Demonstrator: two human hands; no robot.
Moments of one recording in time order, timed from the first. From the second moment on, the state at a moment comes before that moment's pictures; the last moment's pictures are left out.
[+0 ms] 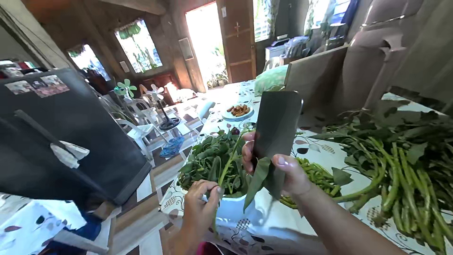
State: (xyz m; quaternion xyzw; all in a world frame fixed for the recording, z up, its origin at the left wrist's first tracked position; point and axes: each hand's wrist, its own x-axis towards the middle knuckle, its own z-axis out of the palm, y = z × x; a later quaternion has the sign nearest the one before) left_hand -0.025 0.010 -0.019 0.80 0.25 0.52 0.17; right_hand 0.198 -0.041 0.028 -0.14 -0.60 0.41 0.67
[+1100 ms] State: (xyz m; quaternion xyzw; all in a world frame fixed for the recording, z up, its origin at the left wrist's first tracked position) left_hand -0.045 -0.021 -0.012 0.78 0.37 0.49 -0.08; right_hand 0.149 -0.028 0.080 -0.62 -0.66 0.30 0.29
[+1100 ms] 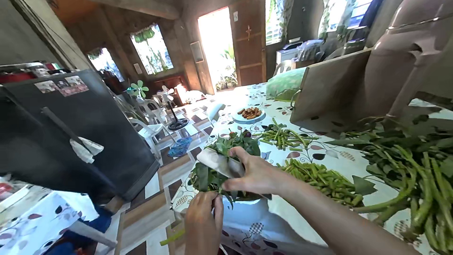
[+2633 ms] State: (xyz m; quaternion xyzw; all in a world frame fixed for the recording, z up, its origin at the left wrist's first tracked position) left_hand 0.011 -0.020 -0.019 0.79 0.28 0.53 0.13; right_hand 0.254 -0.121 0.034 -0.48 -0.54 0.51 0.46
